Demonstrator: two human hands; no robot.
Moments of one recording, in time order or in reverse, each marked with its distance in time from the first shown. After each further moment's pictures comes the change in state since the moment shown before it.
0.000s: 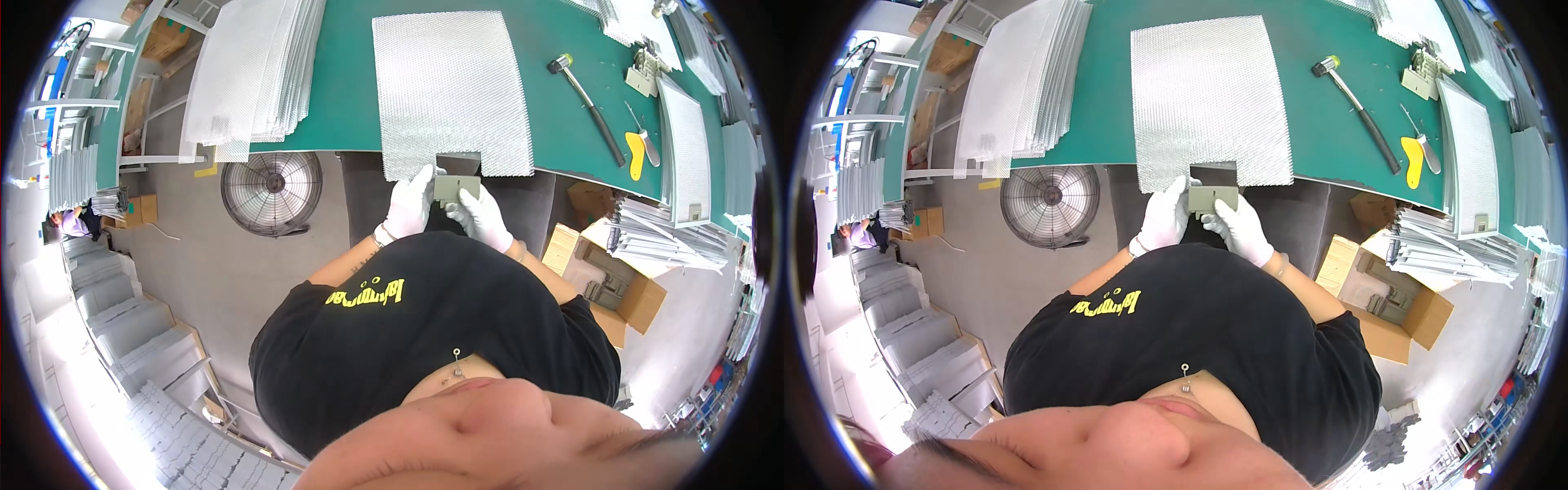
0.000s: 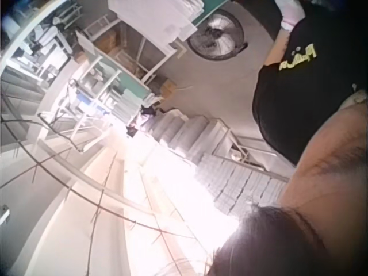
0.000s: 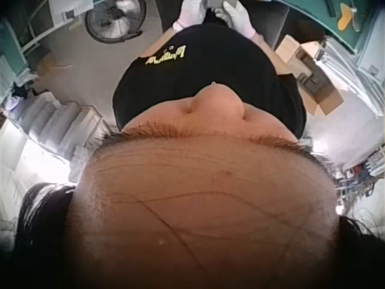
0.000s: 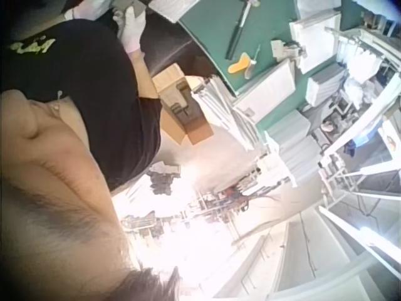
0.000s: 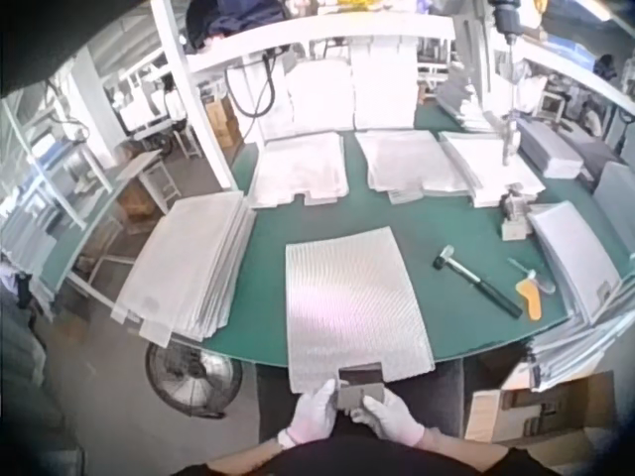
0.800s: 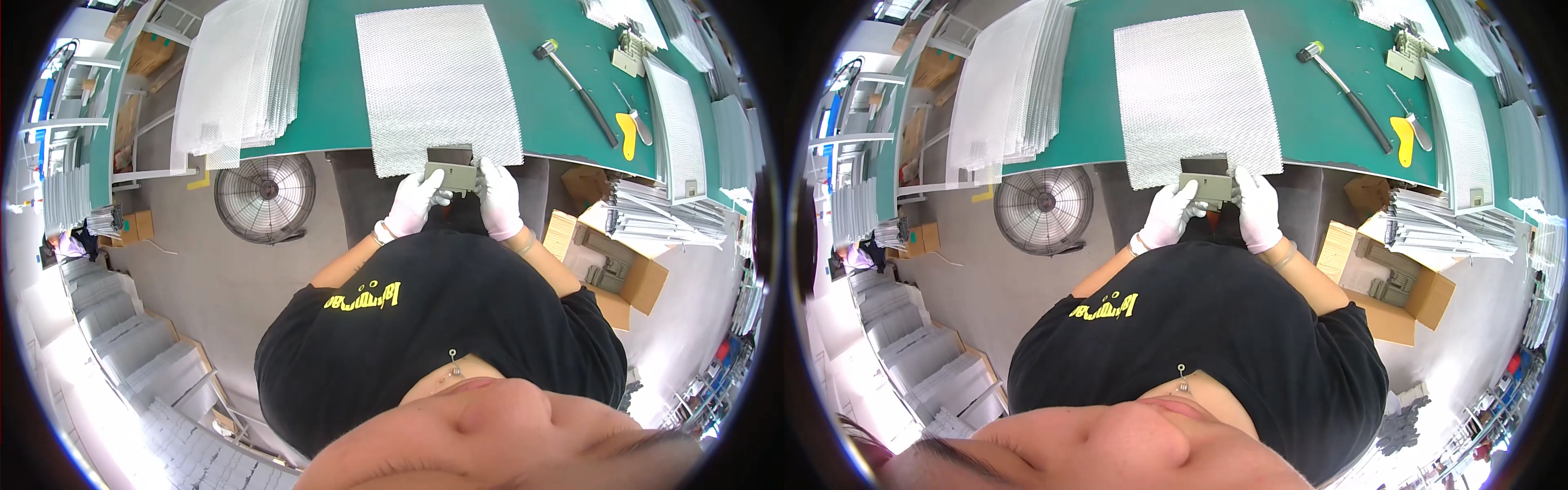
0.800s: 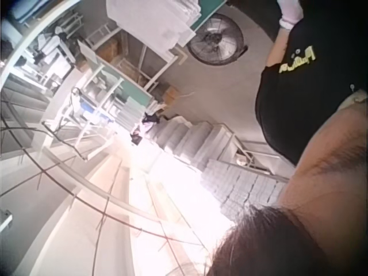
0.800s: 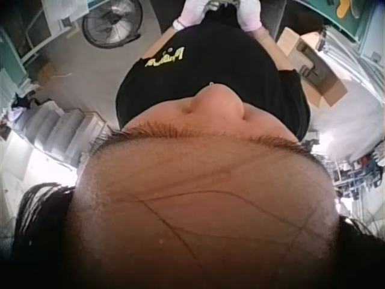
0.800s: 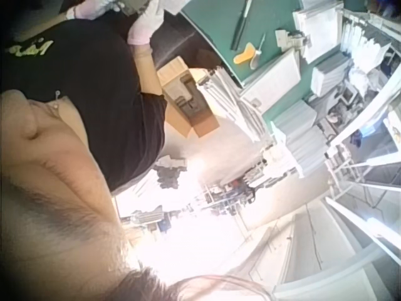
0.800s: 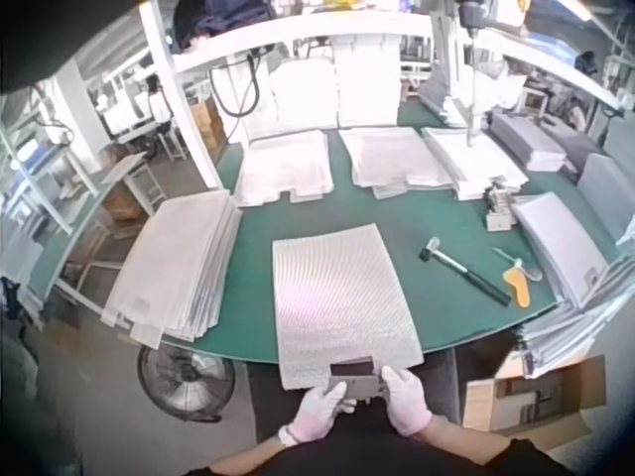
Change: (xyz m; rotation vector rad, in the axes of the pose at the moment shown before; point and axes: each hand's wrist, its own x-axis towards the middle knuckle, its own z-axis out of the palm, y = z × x) left_hand 0.000 -0.005 -0.005 0.302 -0.099 -0.148; right_hand -0.001 -0.030 0.016 -0.266 0.481 -0.223
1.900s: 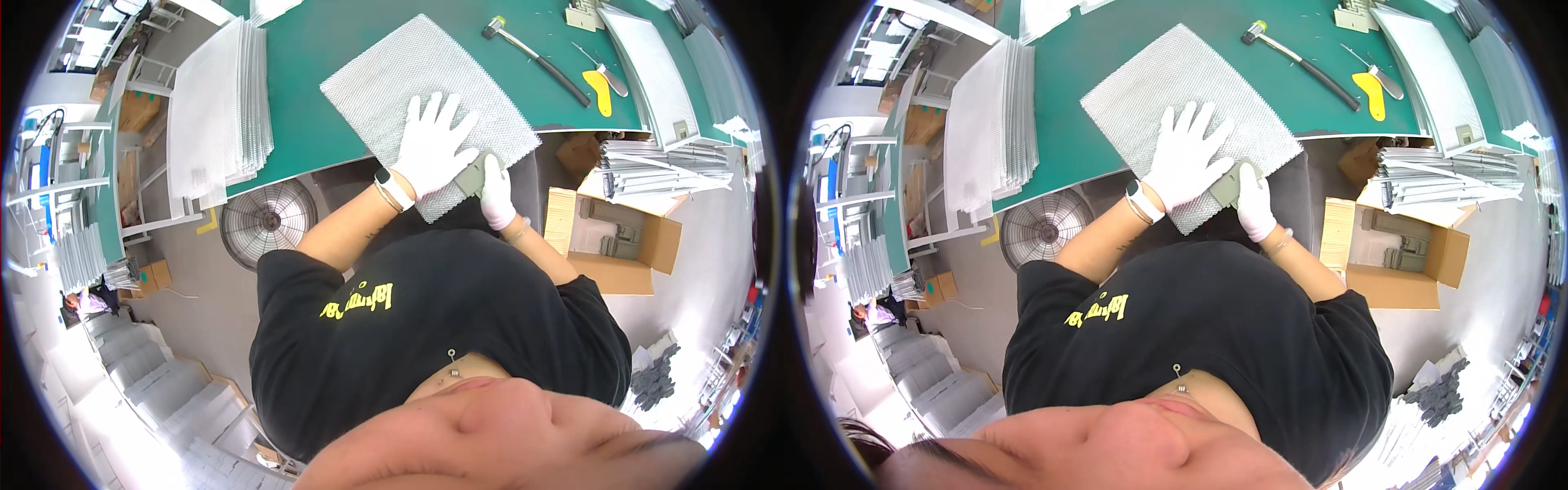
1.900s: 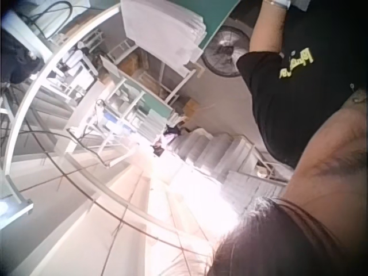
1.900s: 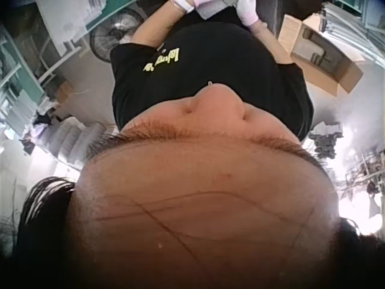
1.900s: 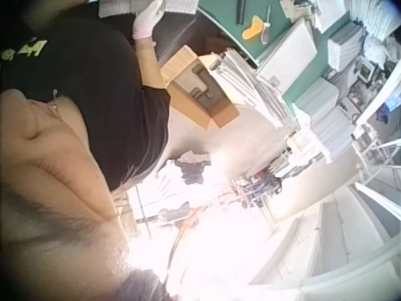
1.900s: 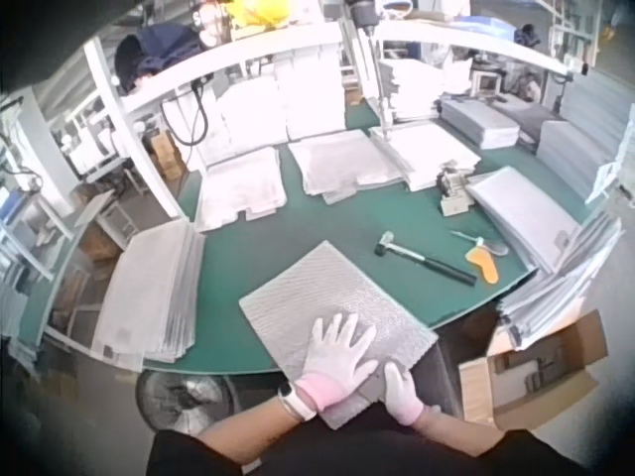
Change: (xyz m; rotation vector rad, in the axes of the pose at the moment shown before) left_hand 0.054 0.067 0.084 1.908 -0.258 1.026; right_hand 0.005 0.029 -0.047 0.067 -0.055 -0.279
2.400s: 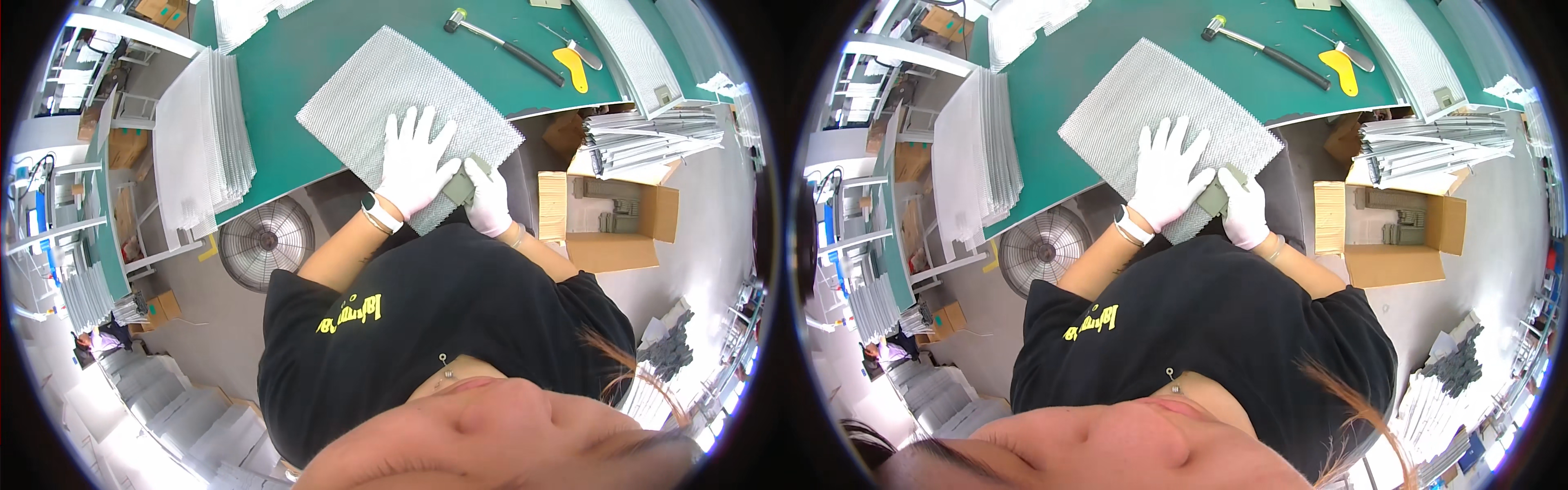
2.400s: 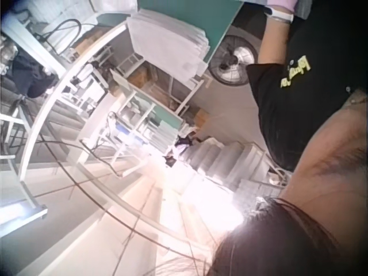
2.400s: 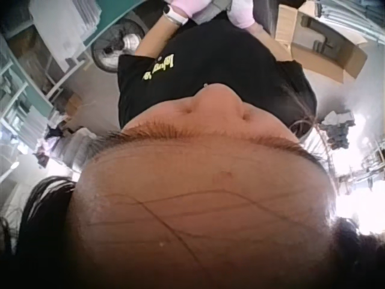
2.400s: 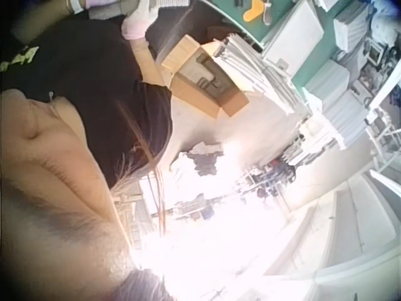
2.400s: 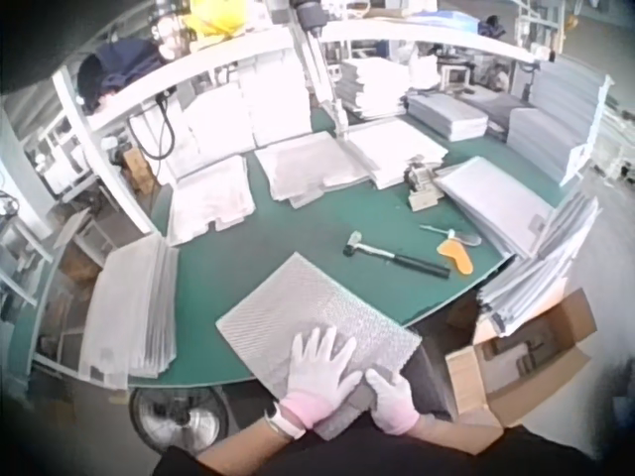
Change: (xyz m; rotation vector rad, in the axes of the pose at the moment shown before) left_hand -0.010 0.021 -0.006 -0.059 -0.053 -0.045; right_hand -0.027 -0.026 0.015 0.265 0.173 0.080
